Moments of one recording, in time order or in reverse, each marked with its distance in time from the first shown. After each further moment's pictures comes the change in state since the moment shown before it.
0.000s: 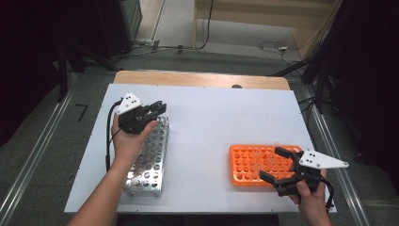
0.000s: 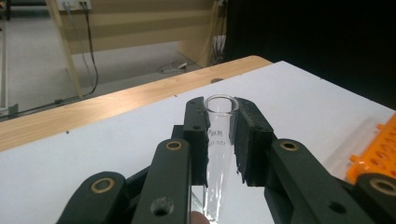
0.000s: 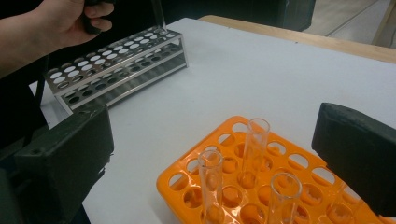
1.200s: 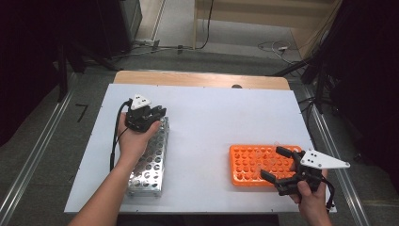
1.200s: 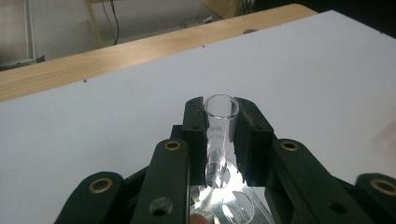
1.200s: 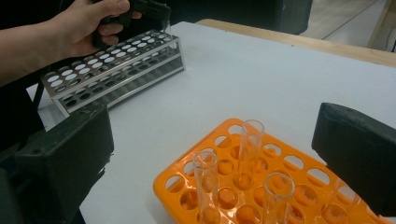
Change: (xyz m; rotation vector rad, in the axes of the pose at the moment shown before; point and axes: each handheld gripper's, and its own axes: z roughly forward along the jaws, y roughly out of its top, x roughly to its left) left arm 0.005 -0.015 0.027 0.212 0.094 -0.012; right arm -0.002 -0.001 -0.001 -0.016 -0.007 0.001
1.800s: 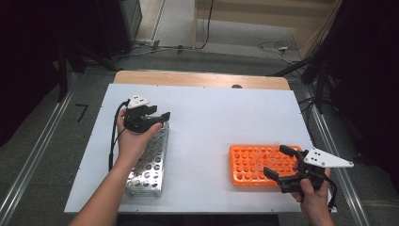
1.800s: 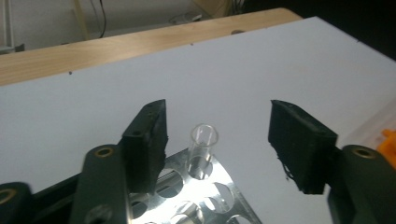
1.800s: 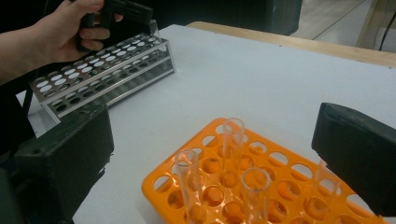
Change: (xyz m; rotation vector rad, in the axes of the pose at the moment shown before) left arm 0.001 0.002 -0.014 -0.037 -0.070 -0.072; right arm -0.009 -0.001 -0.005 -0.013 -0.031 0.024
